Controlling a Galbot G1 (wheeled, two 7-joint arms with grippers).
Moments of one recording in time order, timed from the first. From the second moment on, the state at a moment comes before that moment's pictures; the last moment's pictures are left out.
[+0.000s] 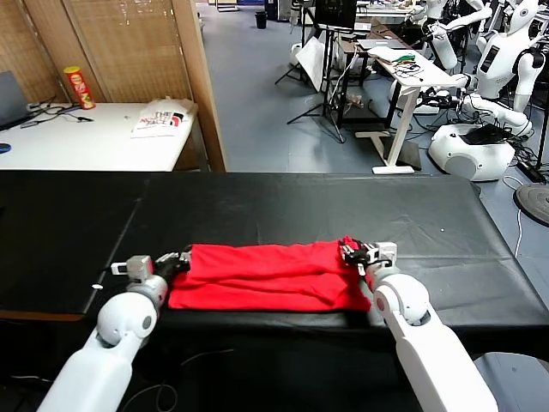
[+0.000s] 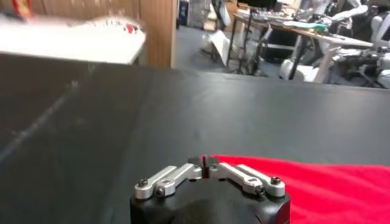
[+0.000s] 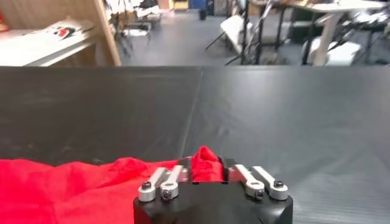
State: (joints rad) left arm 1.08 -1.09 -0.38 -1.74 -0.55 0.44 -0.21; right arm -0.95 1.22 0.28 1.68 0.48 -0.54 0.24
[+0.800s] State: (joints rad) left arm 1.13 -1.08 -0.43 -1.82 -0.58 0.45 -0.20; right arm -1.05 1.18 0.35 1.81 0.53 -0.53 0.17
